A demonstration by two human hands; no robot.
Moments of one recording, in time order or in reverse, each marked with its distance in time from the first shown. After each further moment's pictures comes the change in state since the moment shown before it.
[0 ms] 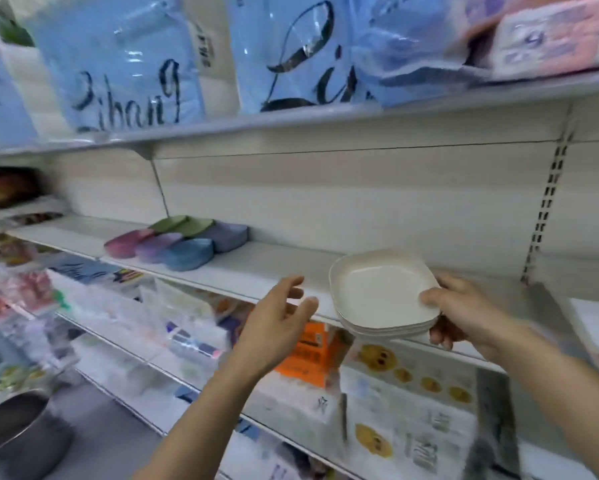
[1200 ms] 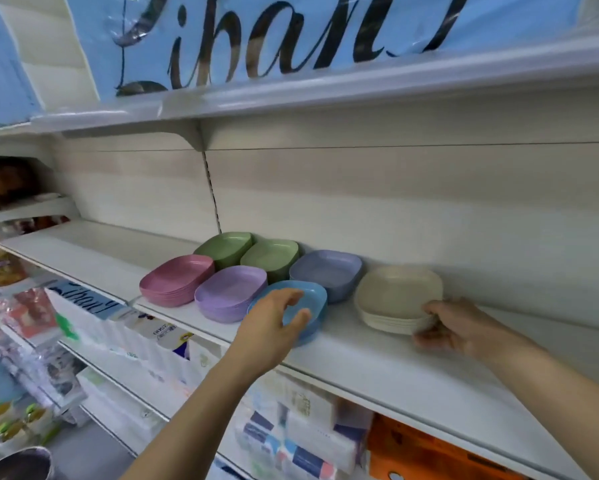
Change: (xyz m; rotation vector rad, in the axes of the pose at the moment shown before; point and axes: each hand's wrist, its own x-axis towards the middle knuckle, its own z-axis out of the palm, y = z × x) left_hand 0.286 -0.300 -0.229 0.229 -0.024 0.039; right_hand 0.330 -0.059 0.348 0.217 0.108 0.308
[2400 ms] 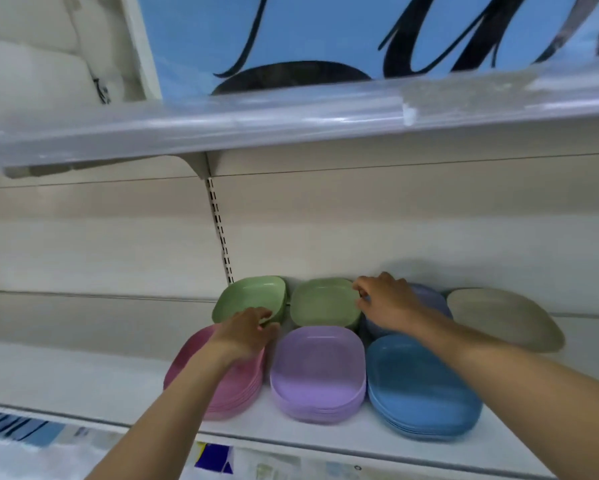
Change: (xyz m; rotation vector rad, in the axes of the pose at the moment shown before) left_hand 0.216 -0.219 -0.107 0.263 -0.402 0.033; right_hand 0.075 -0.082 0.266 -1.322 0.274 -0.547
